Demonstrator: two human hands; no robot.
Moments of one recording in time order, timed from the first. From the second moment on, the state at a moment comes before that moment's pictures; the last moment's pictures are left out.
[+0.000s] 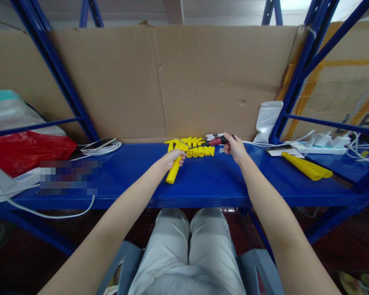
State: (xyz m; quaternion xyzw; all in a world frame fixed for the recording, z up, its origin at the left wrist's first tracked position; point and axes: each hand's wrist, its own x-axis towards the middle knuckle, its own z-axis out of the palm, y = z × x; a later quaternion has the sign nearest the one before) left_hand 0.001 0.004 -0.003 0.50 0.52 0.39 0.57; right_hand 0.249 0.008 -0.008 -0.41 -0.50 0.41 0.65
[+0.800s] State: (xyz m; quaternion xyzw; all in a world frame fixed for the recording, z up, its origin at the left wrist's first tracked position) left_hand 0.000 0.005 -0.004 0.50 0.49 0.41 0.59; right_hand 0.250 0.017 -0.014 -0.51 -0.43 0.41 0.62
